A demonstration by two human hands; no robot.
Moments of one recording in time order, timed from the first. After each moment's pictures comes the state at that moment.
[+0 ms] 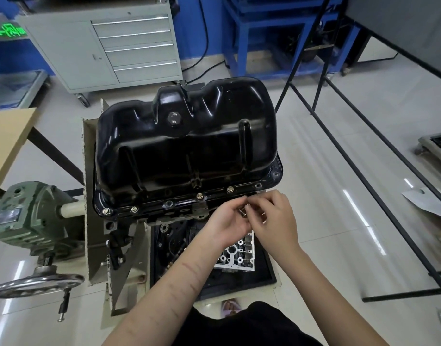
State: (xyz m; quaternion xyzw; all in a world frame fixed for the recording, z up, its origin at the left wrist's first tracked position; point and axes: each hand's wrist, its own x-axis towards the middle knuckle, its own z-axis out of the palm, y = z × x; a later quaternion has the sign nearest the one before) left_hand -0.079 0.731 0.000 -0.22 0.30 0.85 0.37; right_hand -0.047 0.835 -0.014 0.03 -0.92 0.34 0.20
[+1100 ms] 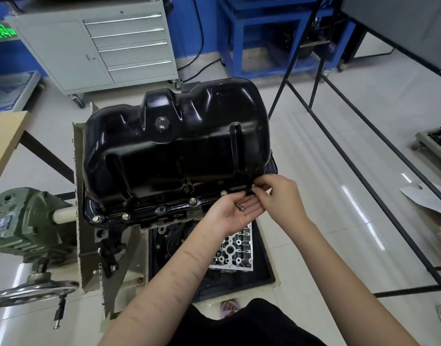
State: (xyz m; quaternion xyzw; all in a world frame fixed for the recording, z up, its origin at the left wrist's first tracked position) left_hand -0.106 0.747 0.005 -0.29 0.33 0.82 0.37; right_hand -0.099 0.867 -0.001 0.01 -0.93 0.35 0.08
